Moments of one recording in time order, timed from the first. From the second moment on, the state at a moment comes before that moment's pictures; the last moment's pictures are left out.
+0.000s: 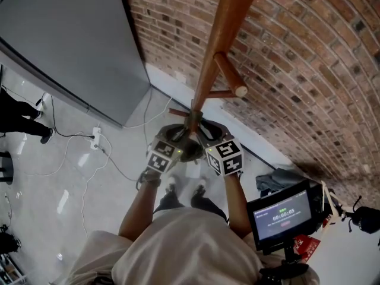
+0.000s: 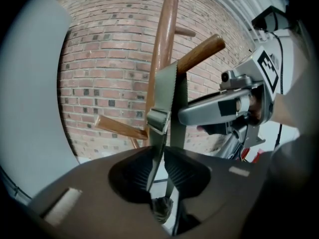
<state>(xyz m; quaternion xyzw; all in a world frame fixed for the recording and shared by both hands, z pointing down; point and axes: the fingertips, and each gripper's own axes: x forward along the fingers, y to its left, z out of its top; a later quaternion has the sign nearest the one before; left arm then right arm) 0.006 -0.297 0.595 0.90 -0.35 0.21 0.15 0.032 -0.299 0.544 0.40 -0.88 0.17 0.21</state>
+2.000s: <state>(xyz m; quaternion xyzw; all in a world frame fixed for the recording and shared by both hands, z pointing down) -0.023 -0.243 0.483 0.91 -0.37 0.17 0.11 0.037 -0.245 0.428 0.35 -0.91 0.19 0.12</state>
